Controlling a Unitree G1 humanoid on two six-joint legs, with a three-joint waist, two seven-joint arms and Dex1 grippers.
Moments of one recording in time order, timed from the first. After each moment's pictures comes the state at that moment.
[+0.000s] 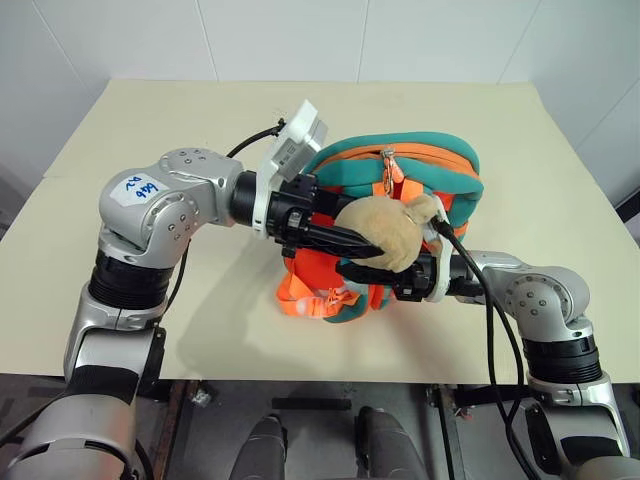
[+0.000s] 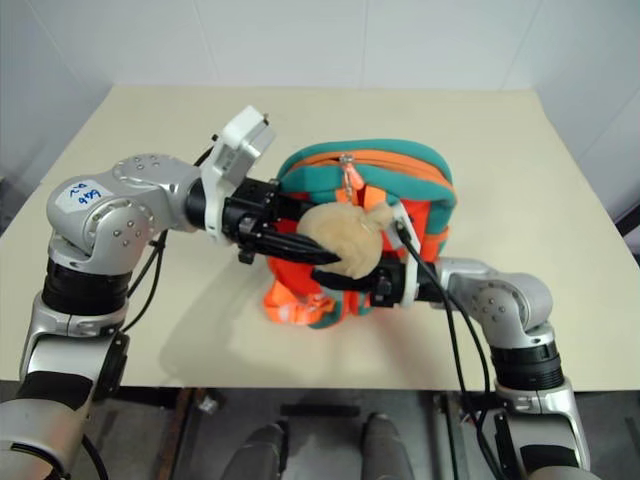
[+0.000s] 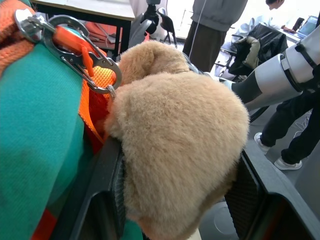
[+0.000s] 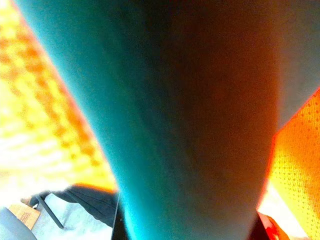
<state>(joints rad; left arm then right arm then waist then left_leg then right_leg) -1.03 0.57 -0.12 -0.11 -0.75 0.98 -1.13 -0.59 -0.50 -0.01 -0.16 0.94 1.05 0.94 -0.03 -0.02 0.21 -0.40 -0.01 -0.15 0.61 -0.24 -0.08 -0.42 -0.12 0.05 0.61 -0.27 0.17</state>
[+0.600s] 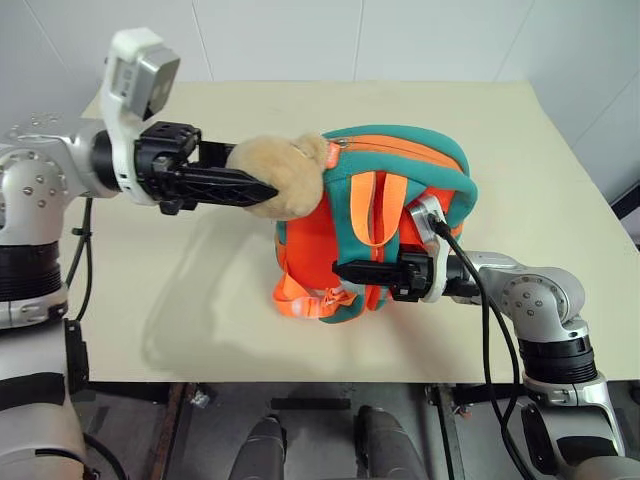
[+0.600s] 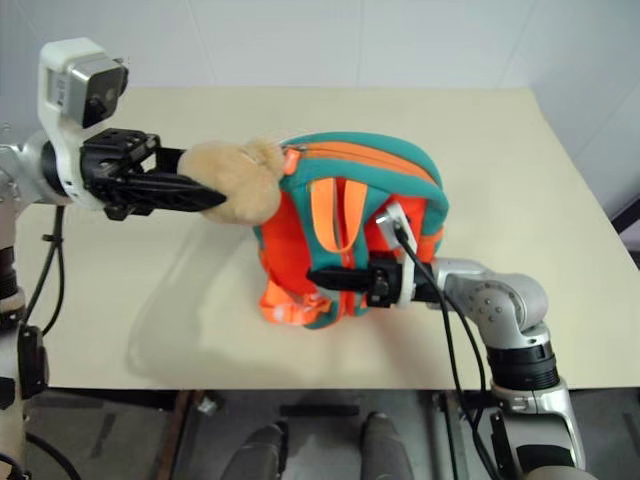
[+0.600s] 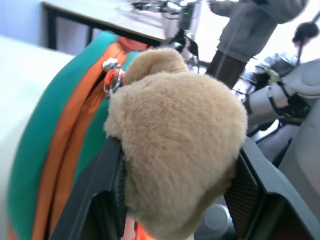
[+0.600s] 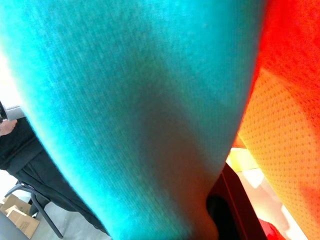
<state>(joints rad) -0.99 0.89 0.07 0.06 -0.84 1.06 -1.29 -0.59 -0.48 -0.01 -0.16 0.94 1.05 0.93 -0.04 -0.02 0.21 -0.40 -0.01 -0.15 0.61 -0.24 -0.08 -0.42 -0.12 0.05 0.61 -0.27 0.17</state>
